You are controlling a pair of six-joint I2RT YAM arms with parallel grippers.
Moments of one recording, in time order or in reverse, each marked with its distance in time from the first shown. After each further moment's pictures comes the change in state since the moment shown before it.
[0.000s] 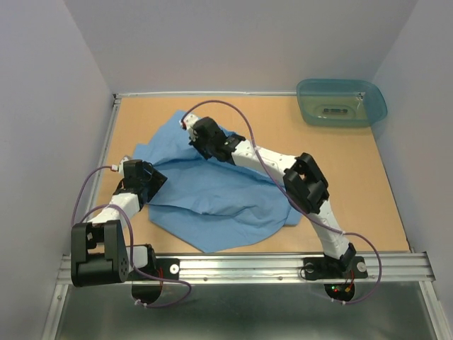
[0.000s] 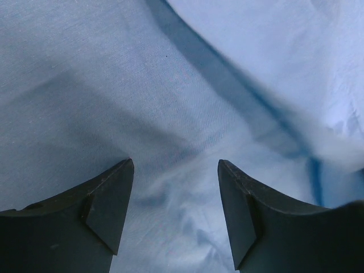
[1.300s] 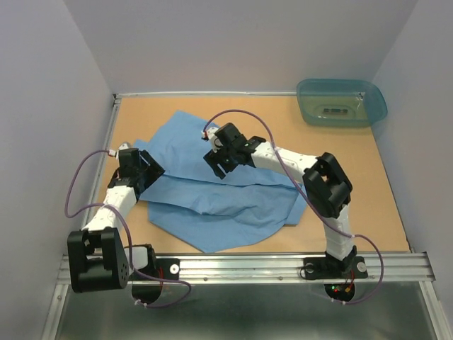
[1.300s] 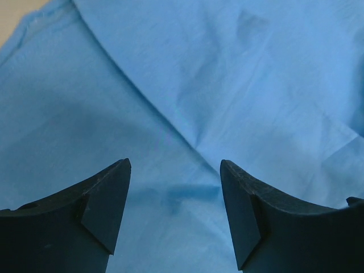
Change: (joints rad) left arm 0.000 -0.078 0.183 -0.179 -0.014 0.168; right arm -0.113 -0.239 -0.278 -0.135 -0.214 0.084
